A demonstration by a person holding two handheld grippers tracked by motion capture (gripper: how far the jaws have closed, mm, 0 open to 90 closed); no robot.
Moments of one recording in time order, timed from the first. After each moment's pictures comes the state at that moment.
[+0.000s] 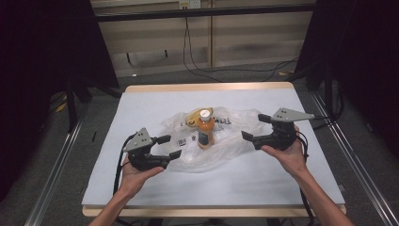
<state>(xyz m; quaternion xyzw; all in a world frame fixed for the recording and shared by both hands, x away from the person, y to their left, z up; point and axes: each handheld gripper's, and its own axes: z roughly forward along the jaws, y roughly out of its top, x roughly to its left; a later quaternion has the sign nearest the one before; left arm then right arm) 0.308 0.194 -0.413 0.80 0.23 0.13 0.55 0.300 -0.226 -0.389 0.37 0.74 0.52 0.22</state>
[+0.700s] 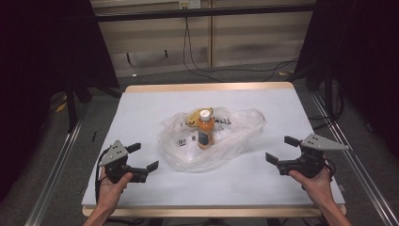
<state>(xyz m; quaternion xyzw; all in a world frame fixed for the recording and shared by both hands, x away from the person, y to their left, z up) 0.279 0.254 -0.434 0.78 0.30 0.17 0.52 0.232 -0.278 -0.420 0.42 0.71 0.52 0.22</state>
